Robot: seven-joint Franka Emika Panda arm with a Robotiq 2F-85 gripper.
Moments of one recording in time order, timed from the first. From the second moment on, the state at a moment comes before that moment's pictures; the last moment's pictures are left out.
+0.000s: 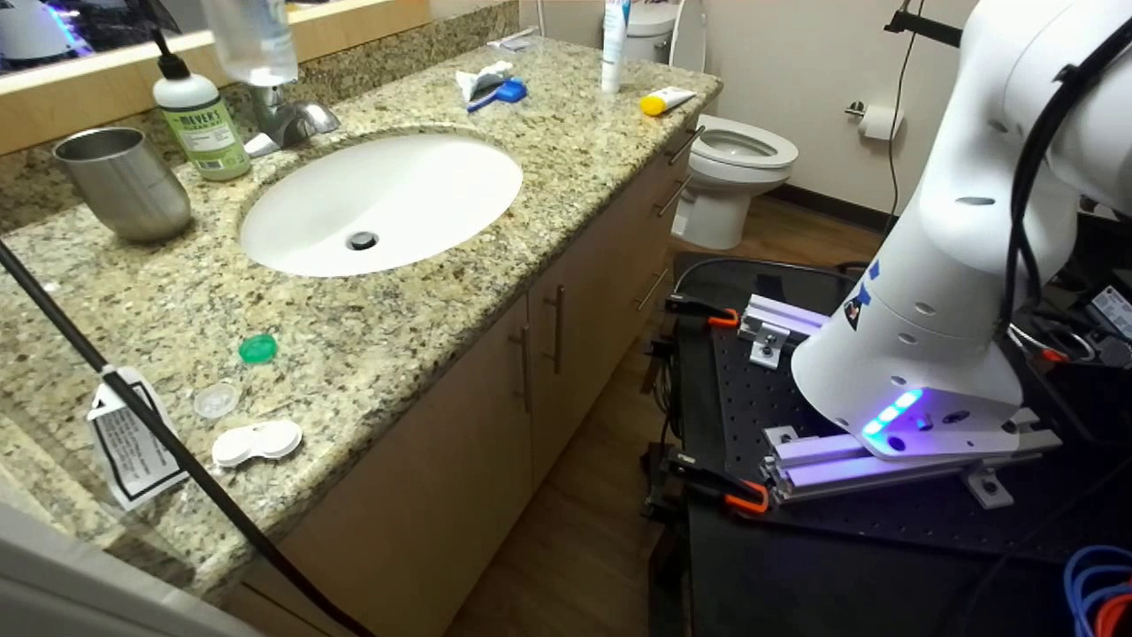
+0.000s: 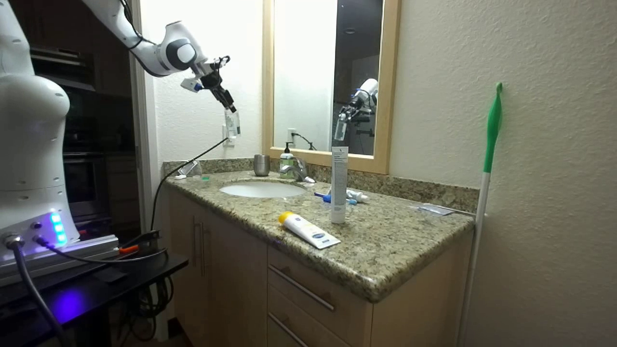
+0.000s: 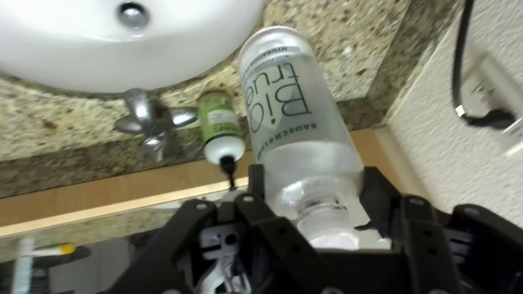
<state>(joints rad) -0.10 -0.28 -0.02 -2.41 -0.09 2.87 0.44</state>
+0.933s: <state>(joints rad) -0.37 -0.42 -0.18 -2.30 -0.06 2.60 0.46</state>
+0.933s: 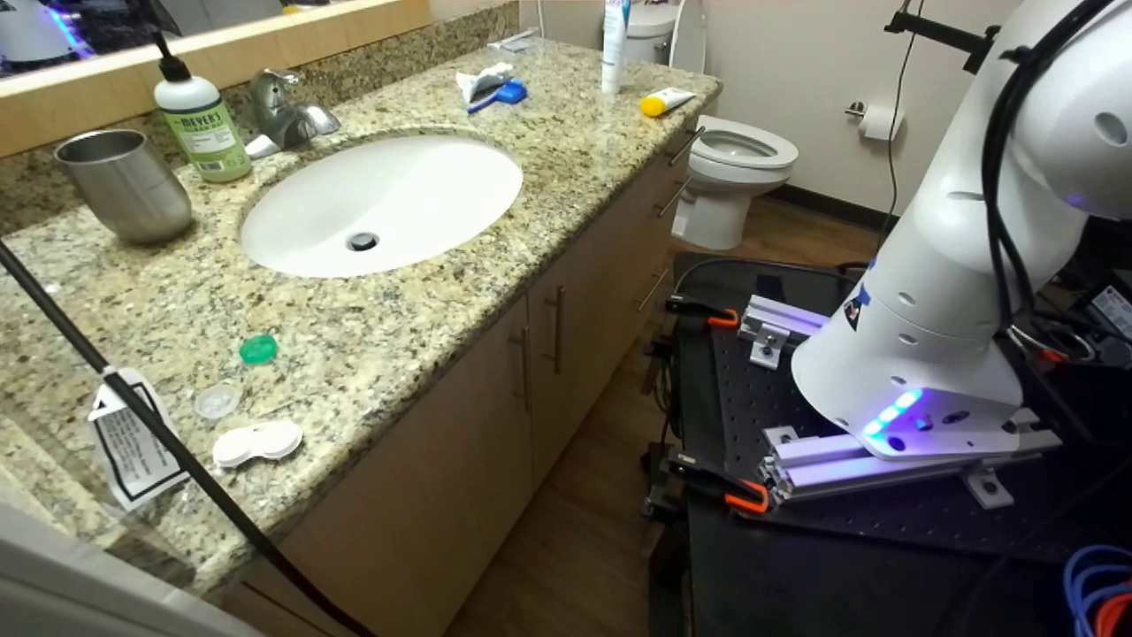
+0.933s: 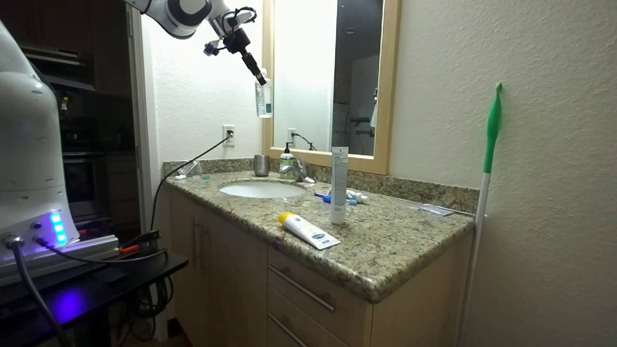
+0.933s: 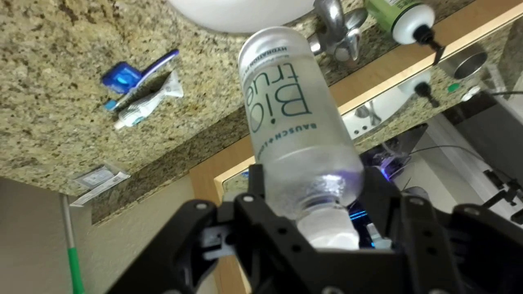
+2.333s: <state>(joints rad) -0.46 0.22 -0.44 -1.97 -0.35 2.55 0.85</state>
